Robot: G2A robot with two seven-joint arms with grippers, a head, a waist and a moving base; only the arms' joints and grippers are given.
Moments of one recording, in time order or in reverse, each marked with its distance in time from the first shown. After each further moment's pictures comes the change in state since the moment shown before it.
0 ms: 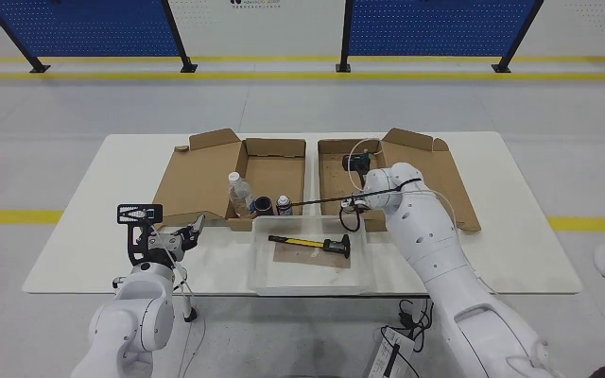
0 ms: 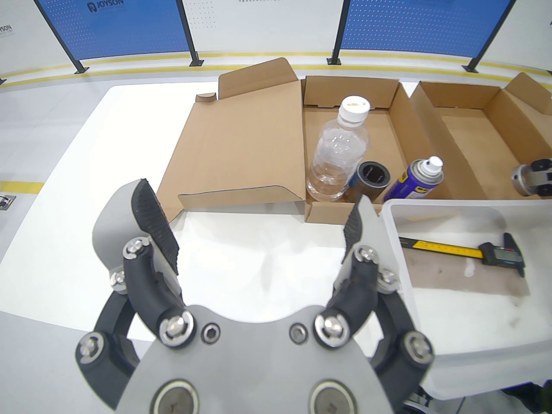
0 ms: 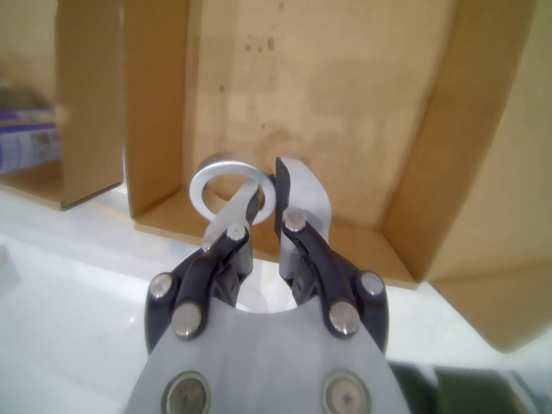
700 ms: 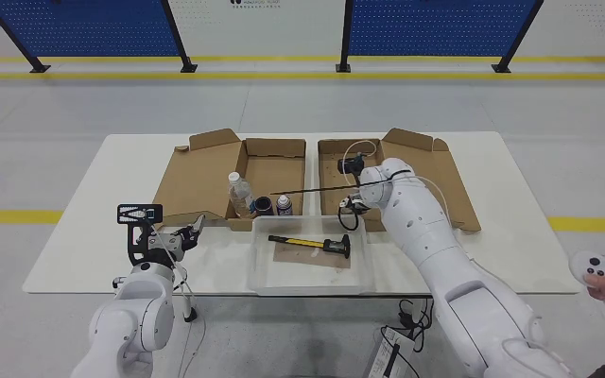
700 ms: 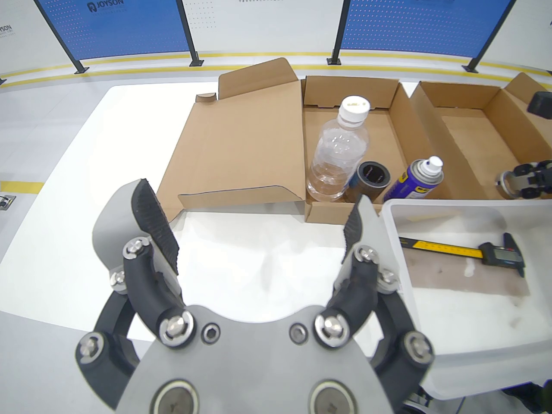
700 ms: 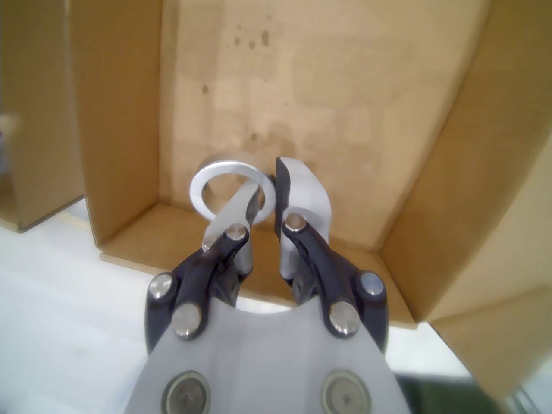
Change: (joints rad) left arm 0.000 0.000 0.000 0.000 0.000 0.000 0.000; right arm 0.135 -0.050 -0.093 0.296 0.068 -0.082 -0.081
